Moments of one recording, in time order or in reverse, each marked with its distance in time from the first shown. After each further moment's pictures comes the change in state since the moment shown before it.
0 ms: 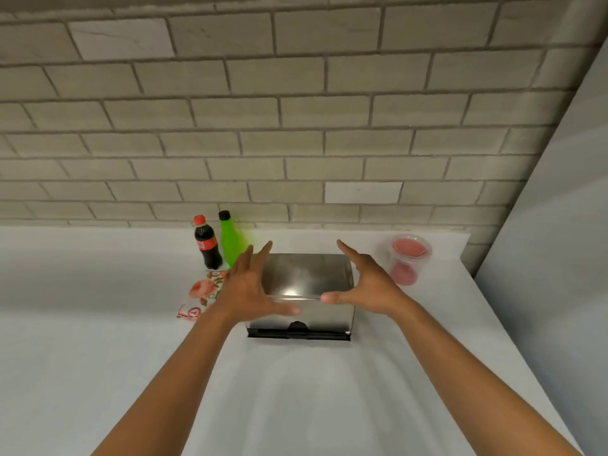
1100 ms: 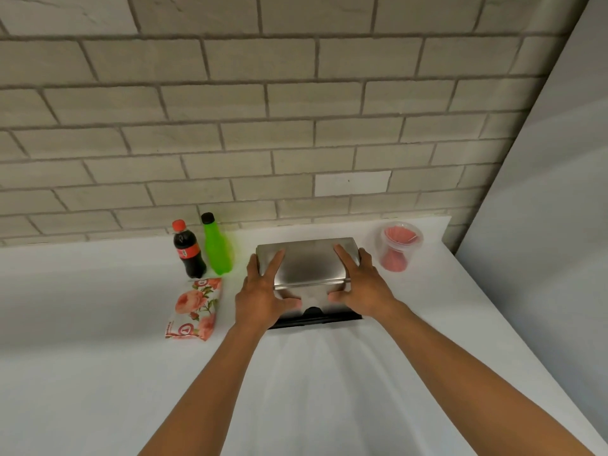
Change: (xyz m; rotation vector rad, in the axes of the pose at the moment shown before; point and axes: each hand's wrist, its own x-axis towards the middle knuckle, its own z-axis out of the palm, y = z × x) left_hand 0.037 -0.026 0.047 -0.014 0.110 0.082; right_hand 0.029 0.005 0.055 -0.386 0.153 0.242
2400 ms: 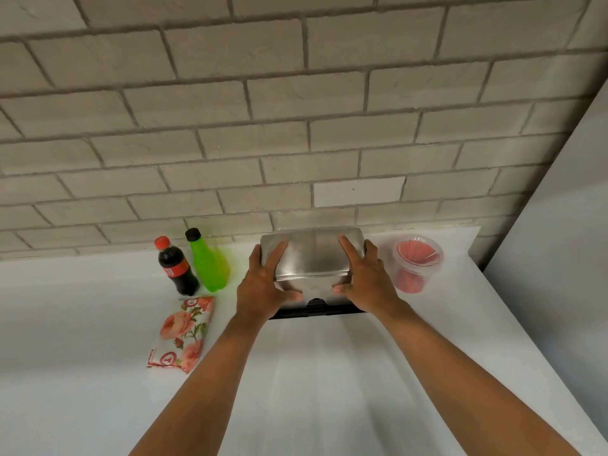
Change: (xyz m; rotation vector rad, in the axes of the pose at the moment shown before) left_hand 0.095 0.010 0.035 -0.079 0.060 -0.007; right_hand 0.097 0.032 -0.005 0.103 0.105 -0.043
